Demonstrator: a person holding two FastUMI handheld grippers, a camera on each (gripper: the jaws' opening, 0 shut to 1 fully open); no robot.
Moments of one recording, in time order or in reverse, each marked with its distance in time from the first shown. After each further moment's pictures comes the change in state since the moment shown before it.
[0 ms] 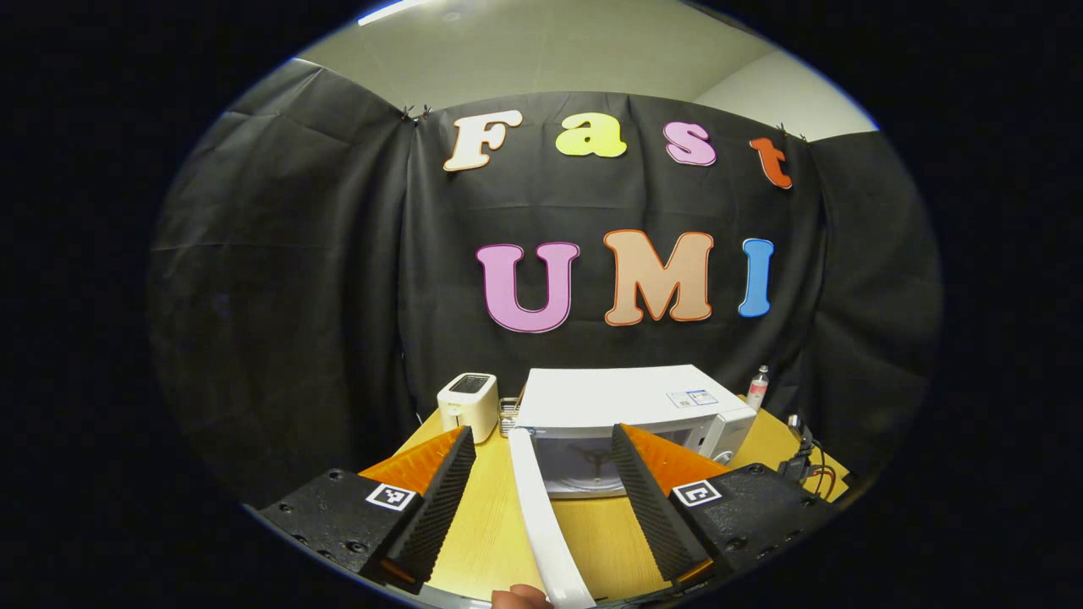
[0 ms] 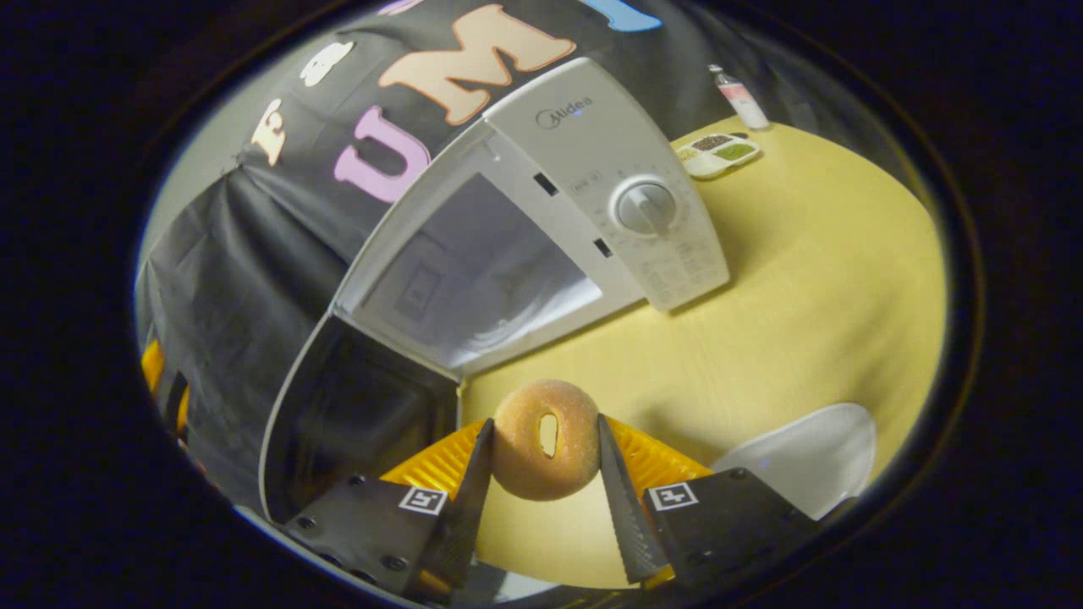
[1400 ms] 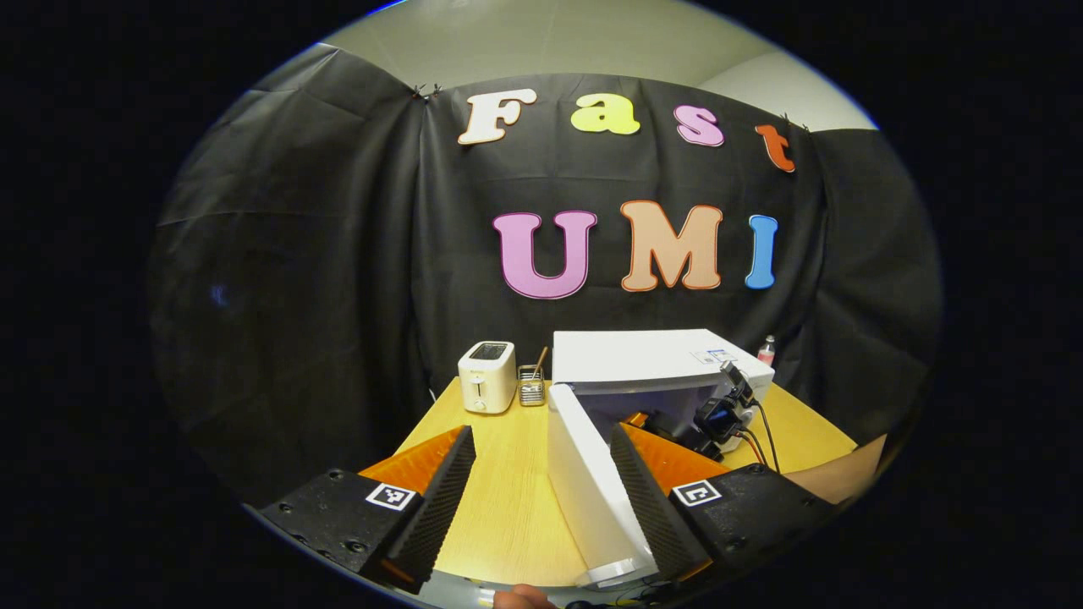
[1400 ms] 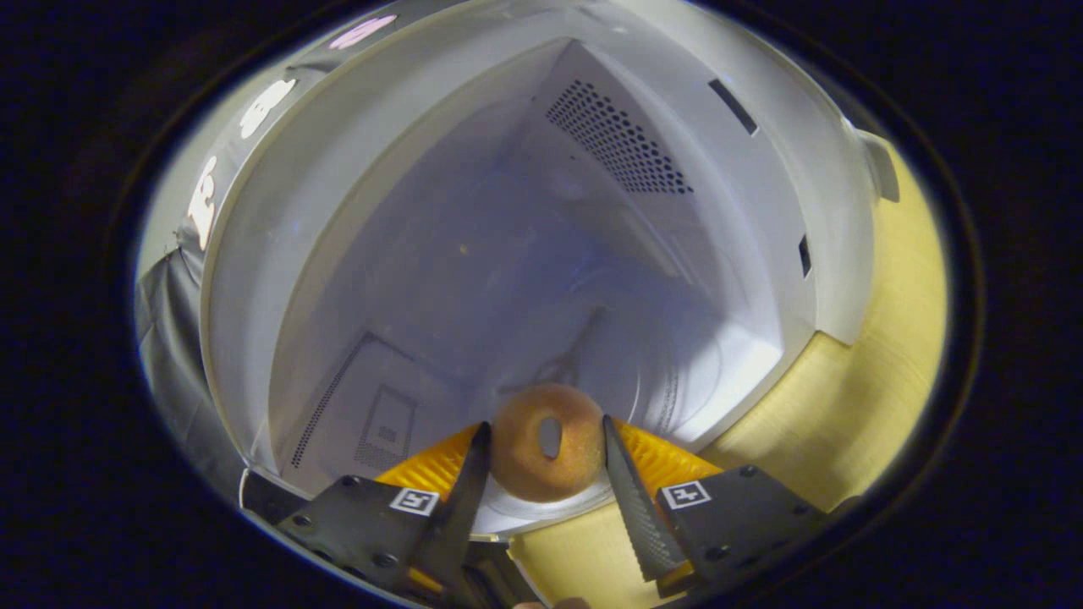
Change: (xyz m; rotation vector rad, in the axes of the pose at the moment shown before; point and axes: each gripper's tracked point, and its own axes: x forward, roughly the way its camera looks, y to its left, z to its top) left arm -0.017 0.061 -0.049 0.009 0.085 -0.013; right arm 0.177 0.066 0.063 0.169 -0.350 -0.179
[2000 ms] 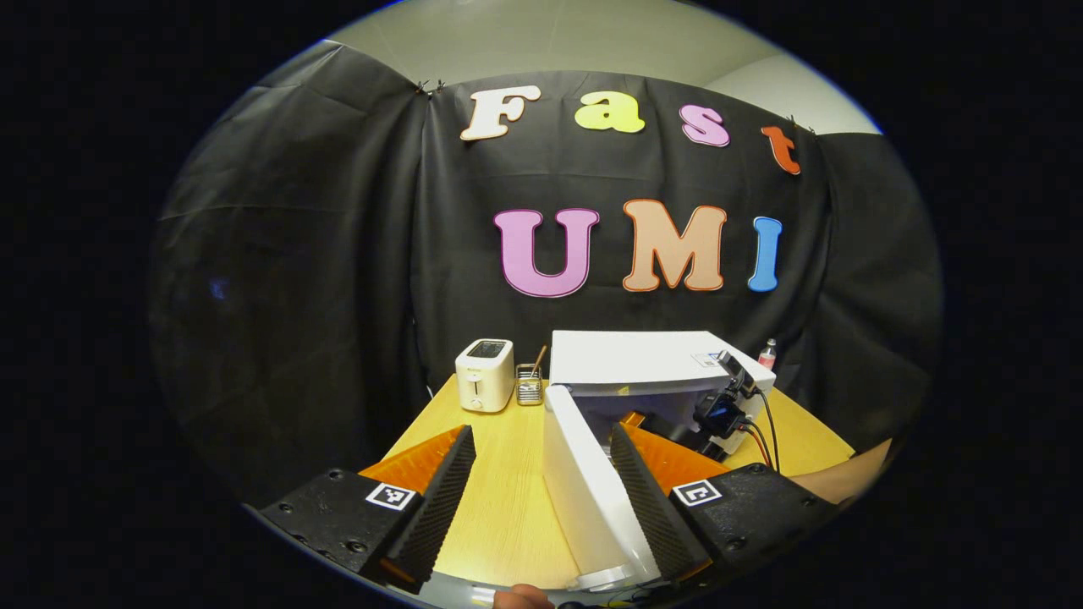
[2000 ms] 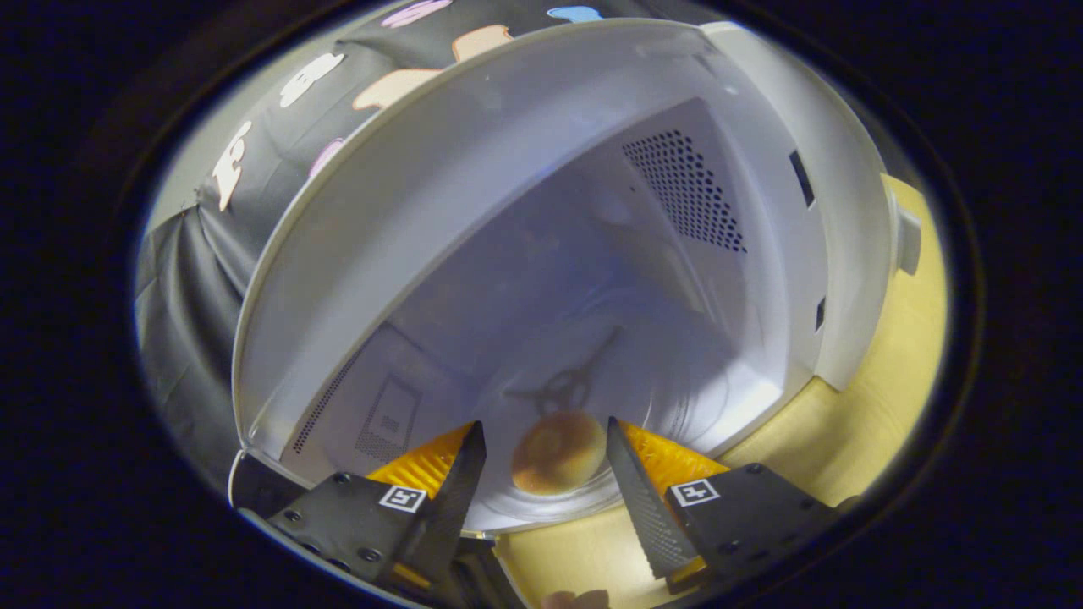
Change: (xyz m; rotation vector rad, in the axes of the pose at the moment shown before) left arm 0.010 -0.006 0.000 -0.025 0.008 0.002; right arm -0.011 0.013 0.014 -0.154 -0.020 0.036
